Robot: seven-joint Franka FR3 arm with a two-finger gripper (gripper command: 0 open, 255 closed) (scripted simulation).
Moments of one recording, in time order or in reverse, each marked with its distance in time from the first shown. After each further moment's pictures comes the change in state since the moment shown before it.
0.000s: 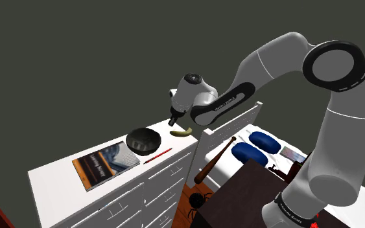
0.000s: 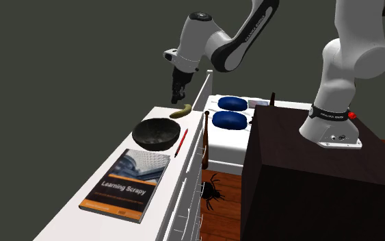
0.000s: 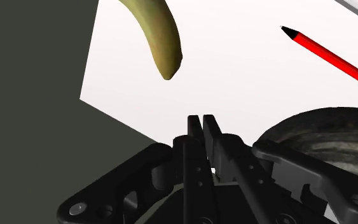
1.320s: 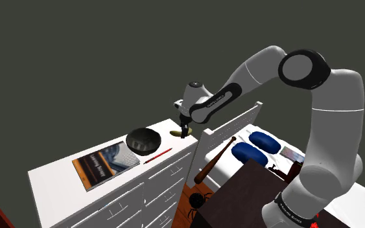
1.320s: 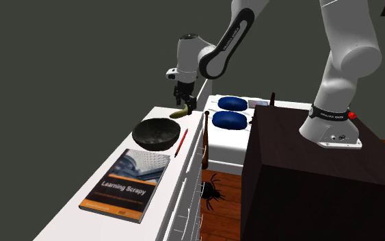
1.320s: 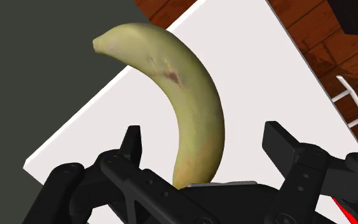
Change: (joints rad) arm -0.286 0.200 0.136 0.096 0.197 -0.094 -0.735
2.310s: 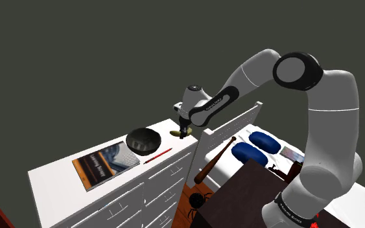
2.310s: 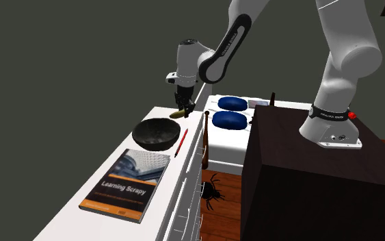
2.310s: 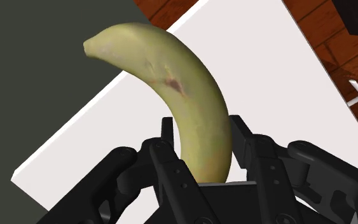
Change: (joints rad) arm 0.010 0.047 -0.018 0.018 -0.021 0.029 0.012
